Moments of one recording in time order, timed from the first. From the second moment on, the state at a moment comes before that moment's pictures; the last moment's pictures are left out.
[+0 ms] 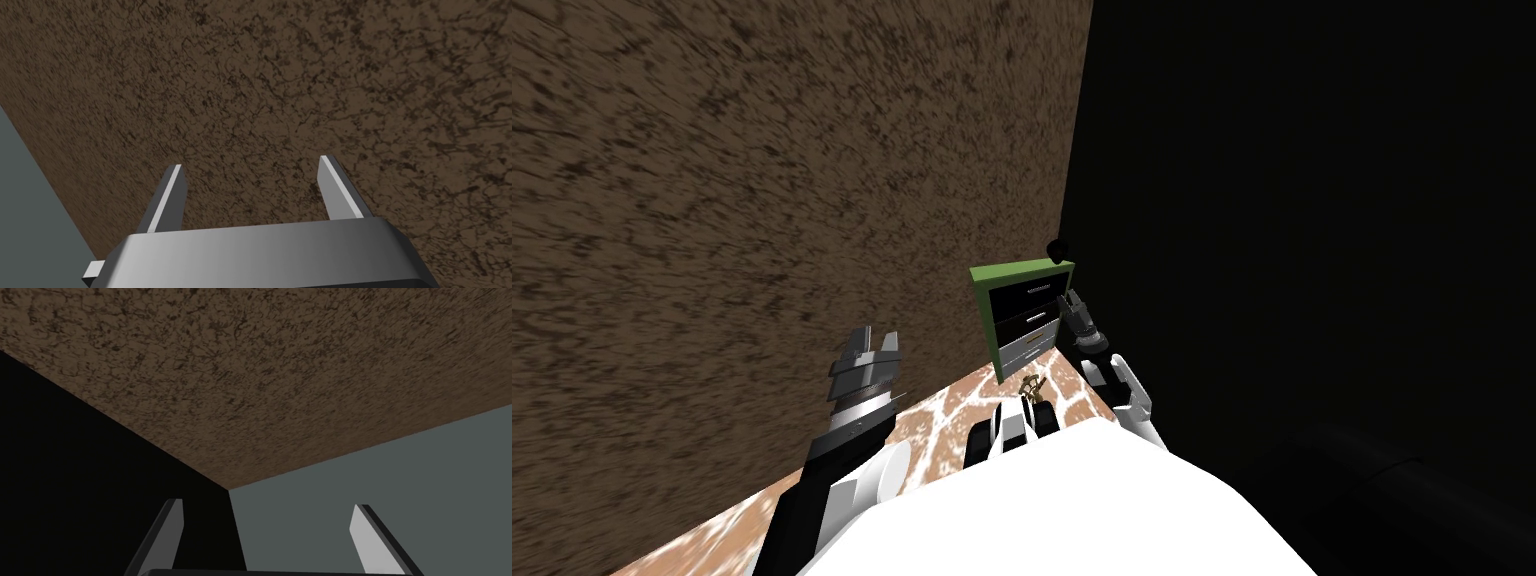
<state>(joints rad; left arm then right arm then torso) 0.55 -0.01 0.04 -2.27 0.12 -0.41 -0.13 0.31 -0.17 -0.12 -2.11 0.39 -0.71 0.42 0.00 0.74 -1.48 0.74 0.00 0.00</state>
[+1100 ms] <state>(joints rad) 0.55 -0.01 0.04 -2.27 0.12 -0.41 -0.13 0.22 -0.18 -0.18 -2.04 0.56 -0.75 0.69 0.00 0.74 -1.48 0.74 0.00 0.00</state>
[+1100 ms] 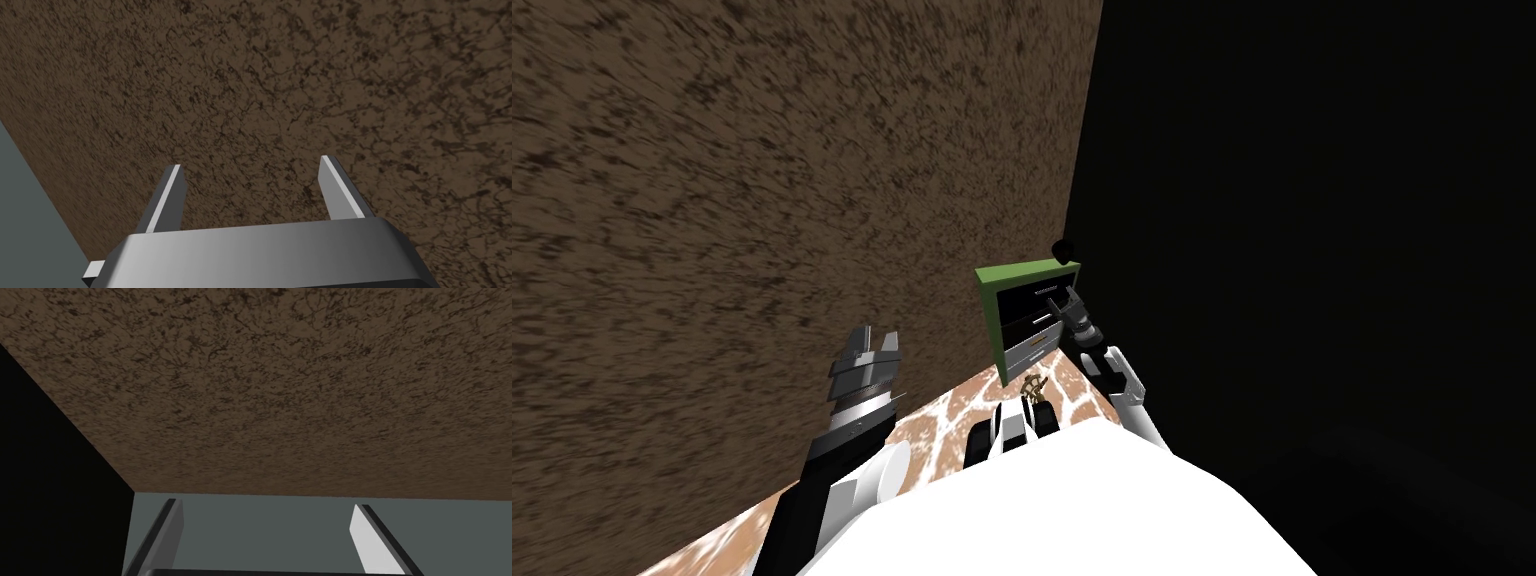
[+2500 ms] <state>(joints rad) 0.55 -0.01 0.04 -2.27 0.12 -0.41 -0.13 0.12 -0.23 -0.28 -1.88 0.85 -0.78 1.04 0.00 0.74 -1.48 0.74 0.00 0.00</state>
